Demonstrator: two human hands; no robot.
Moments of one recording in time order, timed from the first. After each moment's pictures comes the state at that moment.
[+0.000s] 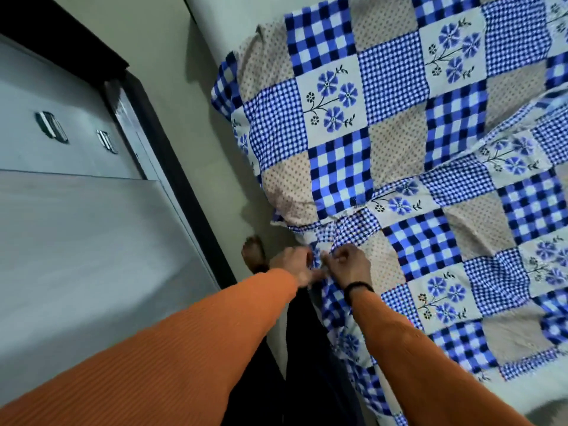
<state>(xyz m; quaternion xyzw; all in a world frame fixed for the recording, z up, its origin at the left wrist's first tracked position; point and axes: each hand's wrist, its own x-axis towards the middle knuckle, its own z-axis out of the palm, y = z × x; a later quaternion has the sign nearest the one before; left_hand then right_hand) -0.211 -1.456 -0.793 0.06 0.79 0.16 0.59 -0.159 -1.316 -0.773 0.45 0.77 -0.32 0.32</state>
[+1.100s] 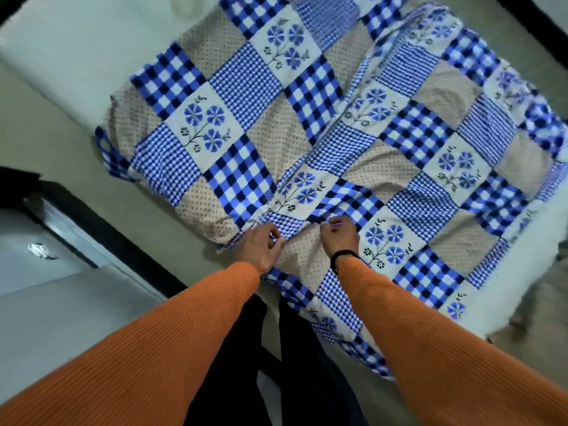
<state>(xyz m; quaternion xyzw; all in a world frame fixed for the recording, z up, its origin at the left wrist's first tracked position) -0.223 -1.375 -0.751 0.27 0.86 0.17 0.40 -0.116 -1.213 -0.744 0.65 0.62 -0.42 0.11</state>
